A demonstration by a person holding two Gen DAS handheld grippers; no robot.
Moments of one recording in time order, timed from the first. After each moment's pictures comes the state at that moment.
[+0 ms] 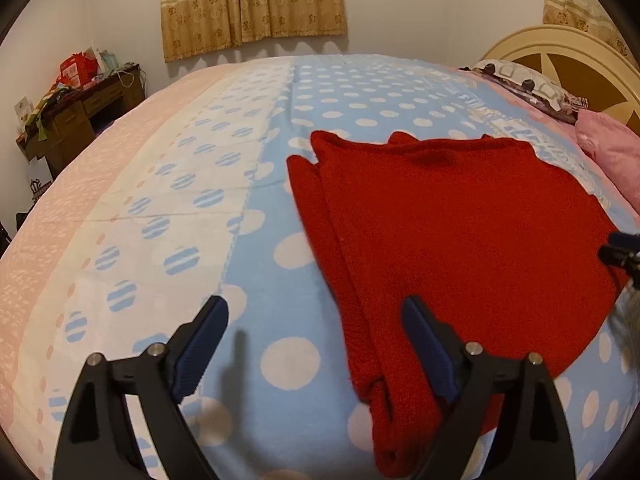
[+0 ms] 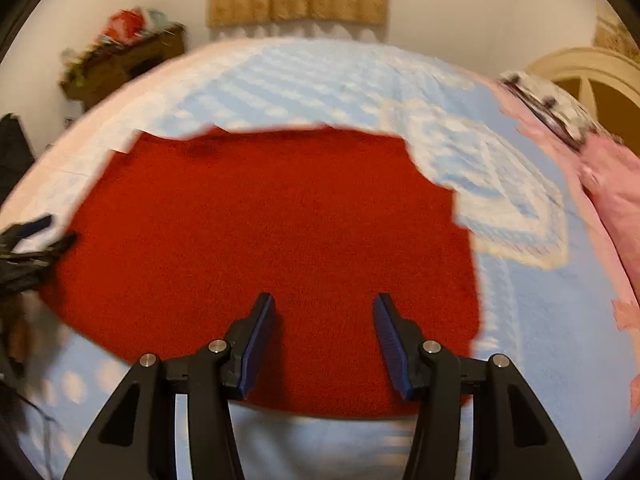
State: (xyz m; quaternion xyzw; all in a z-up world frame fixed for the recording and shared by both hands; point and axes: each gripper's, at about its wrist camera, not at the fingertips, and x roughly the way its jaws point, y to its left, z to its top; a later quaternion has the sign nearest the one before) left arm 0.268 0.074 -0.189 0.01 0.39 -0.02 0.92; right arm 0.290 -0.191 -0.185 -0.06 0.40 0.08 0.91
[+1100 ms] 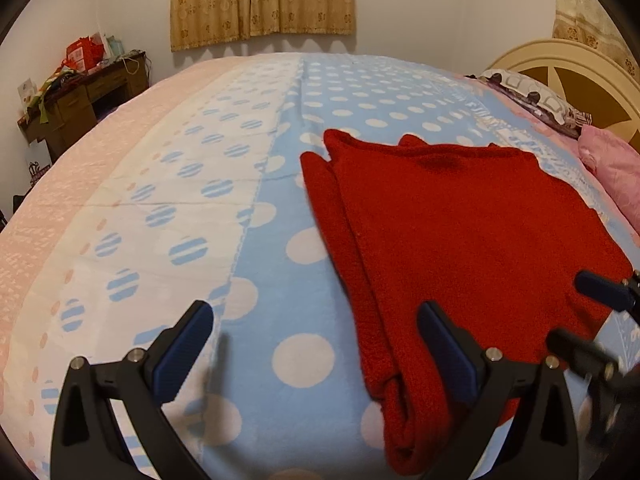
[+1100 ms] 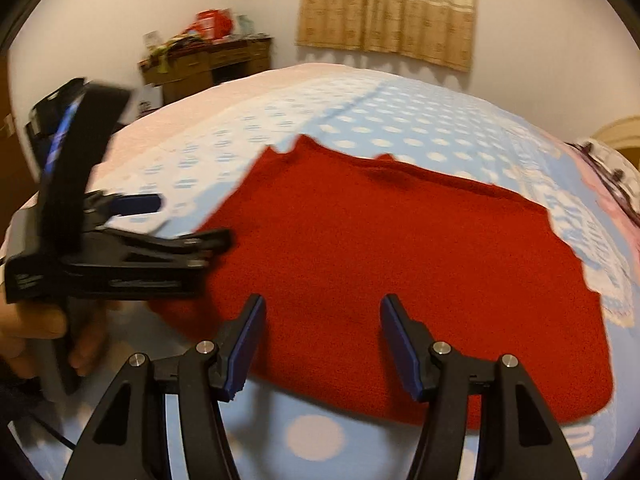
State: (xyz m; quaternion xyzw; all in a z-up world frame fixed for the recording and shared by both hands) left arm 0.267 0.088 -0.190 -0.02 0.39 -0.02 0.92; right arm 0.264 -0.050 -0.198 -0.11 0.35 0.20 0.91
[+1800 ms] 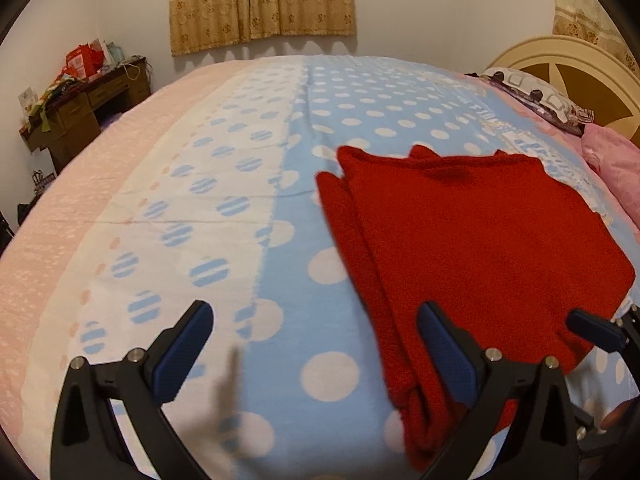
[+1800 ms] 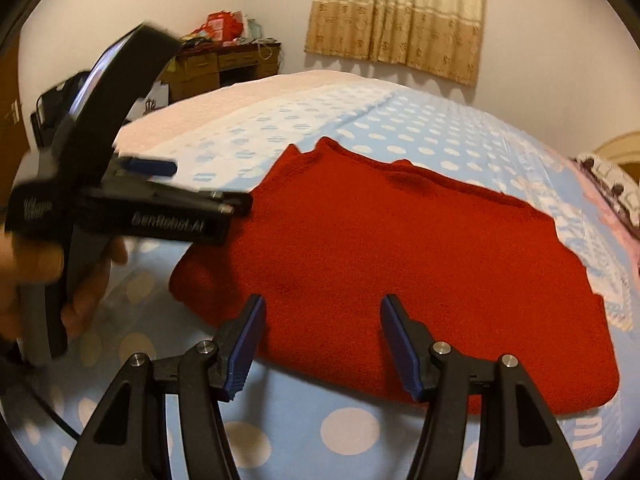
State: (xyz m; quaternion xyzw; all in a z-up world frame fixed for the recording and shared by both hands) left arm 0.275 0.098 -0.175 0.00 0.39 -0.01 0.92; right arm 0.247 -0.035 -0.206 -0.13 0.33 0.19 0.92
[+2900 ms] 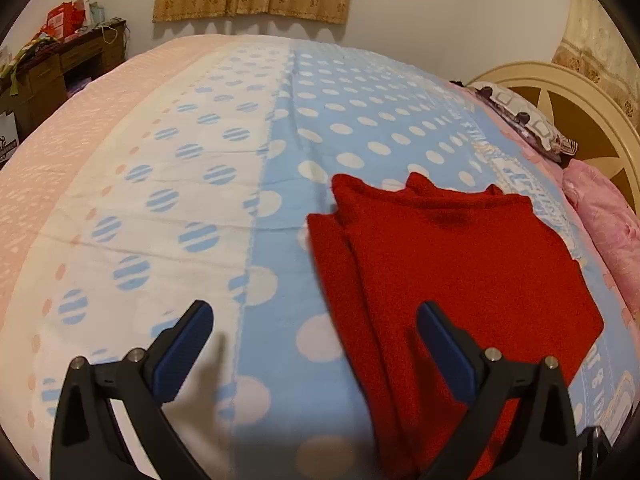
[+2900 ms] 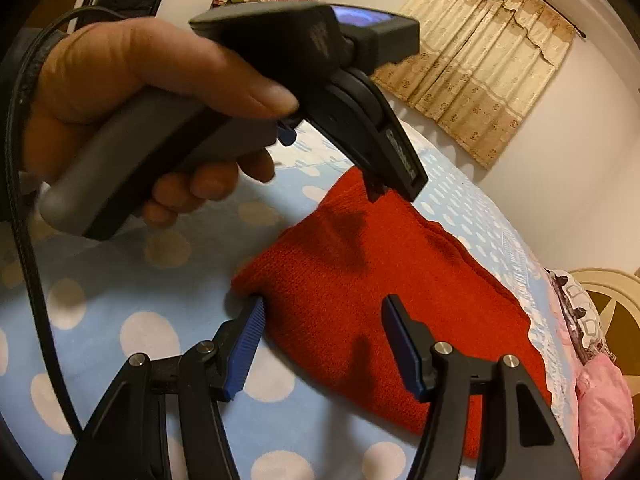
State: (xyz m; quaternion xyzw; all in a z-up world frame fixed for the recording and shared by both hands) left arm 0.337 0.116 -0.176 -0.07 0.43 -0.08 0.90; right arm 0.218 0.033 -0.227 -0.33 0.25 0.18 0.89
